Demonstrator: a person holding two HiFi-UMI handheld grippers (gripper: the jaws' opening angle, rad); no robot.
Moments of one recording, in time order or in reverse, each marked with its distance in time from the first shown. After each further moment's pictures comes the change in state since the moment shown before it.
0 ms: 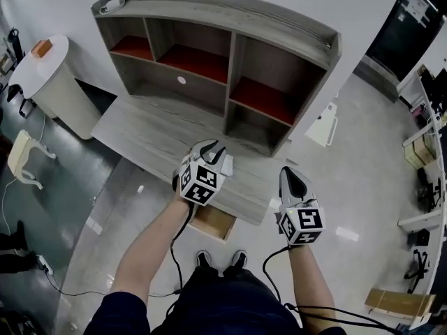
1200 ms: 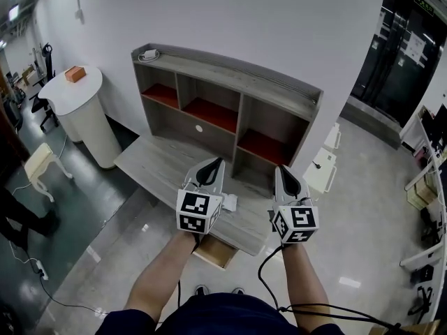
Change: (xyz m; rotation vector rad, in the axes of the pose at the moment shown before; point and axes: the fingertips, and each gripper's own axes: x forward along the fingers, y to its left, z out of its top) left arm -0.154 0.046 0.158 -0.296 -0.408 0.239; right arm -0.009 0.032 0.161 -0.069 -0.300 0.087
